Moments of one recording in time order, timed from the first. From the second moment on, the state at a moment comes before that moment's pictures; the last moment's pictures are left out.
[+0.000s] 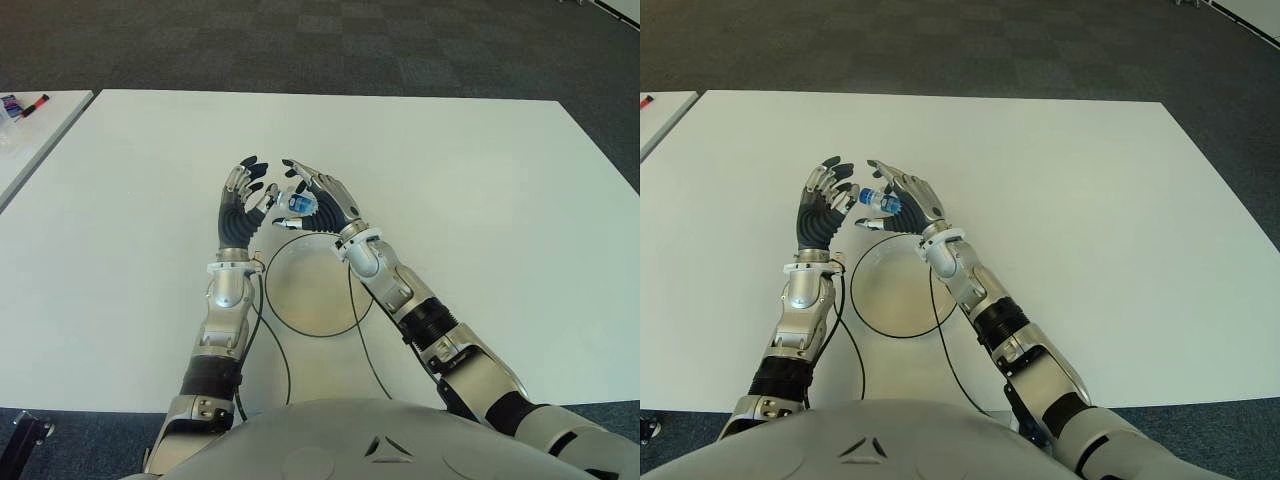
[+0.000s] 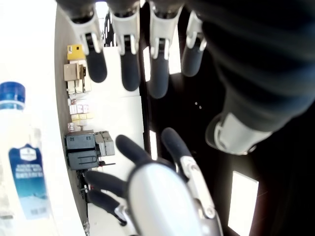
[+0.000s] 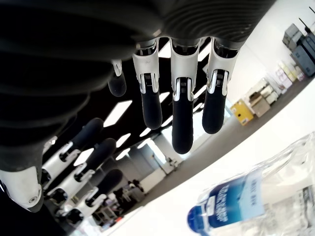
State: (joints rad) left arm 0.00 0.00 -0.01 0.21 0.08 -0.44 0.15; right arm -0.40 -0.07 0.52 0.39 -0.62 -0.20 -0.23
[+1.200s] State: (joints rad) left arm 0.00 0.00 0.01 0.22 0.08 -0.44 0.15; right arm -0.40 -0.07 0.49 0.43 -0.63 -0.26 -0.23
